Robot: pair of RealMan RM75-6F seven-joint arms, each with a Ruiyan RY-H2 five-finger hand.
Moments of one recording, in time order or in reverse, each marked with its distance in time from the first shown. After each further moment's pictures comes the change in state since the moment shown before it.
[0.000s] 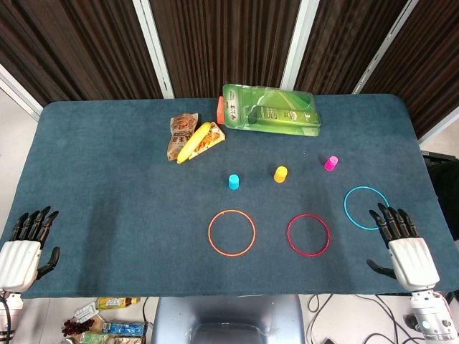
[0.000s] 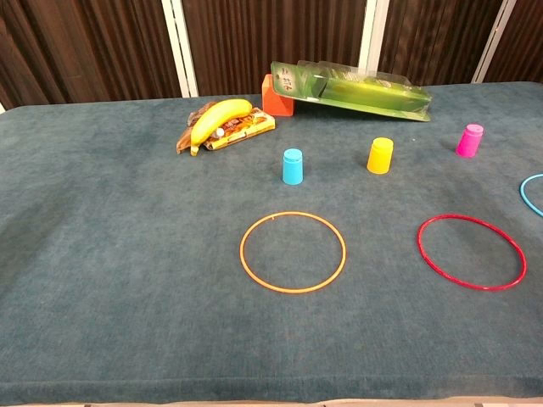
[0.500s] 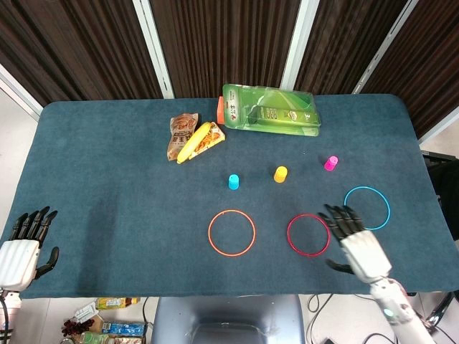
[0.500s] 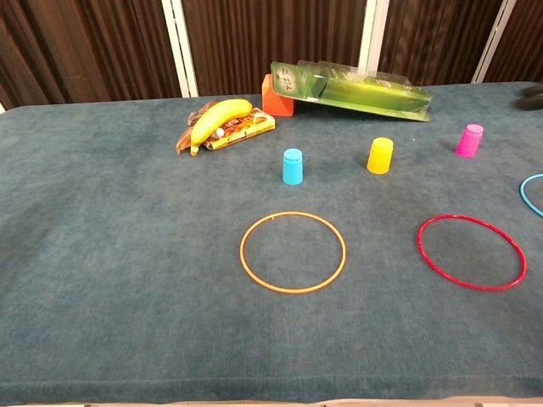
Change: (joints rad) left arm -0.005 0.022 0.000 -0.018 -0.016 -0.023 -0.032; right arm 0.148 -0.134 0.002 0.039 -0.141 -0.107 0.042
